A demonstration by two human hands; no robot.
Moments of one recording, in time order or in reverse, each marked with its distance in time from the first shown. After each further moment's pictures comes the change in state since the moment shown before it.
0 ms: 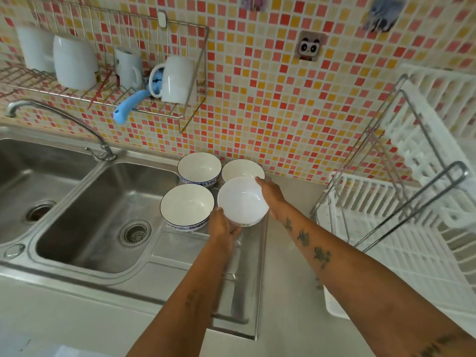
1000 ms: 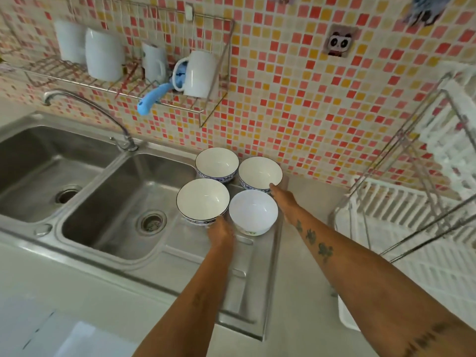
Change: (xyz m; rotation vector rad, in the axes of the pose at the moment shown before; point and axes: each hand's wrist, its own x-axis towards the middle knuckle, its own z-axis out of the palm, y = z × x) left_hand 0.024 -0.009 -0.035 -0.027 0.294 0.021; right_hand 0.031 0.029 0.006 -0.040 -0.051 0.108
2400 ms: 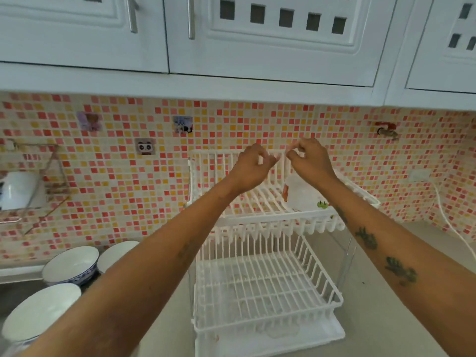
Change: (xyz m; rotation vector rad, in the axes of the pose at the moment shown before) left_hand -0.416 -0.033 0.297 0.914 -1.113 1.386; right_hand -0.279 -0.083 -0.440 -0.387 0.889 -0.848
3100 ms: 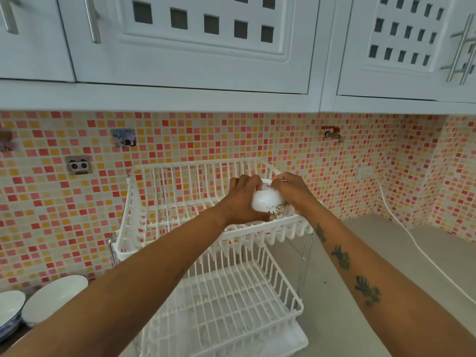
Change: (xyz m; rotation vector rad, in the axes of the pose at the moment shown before) left_hand 0.024 -0.007 0.100 0.366 -0.288 0.205; right_hand 0.000 0.104 -0.027 0.303 -0.092 0.469
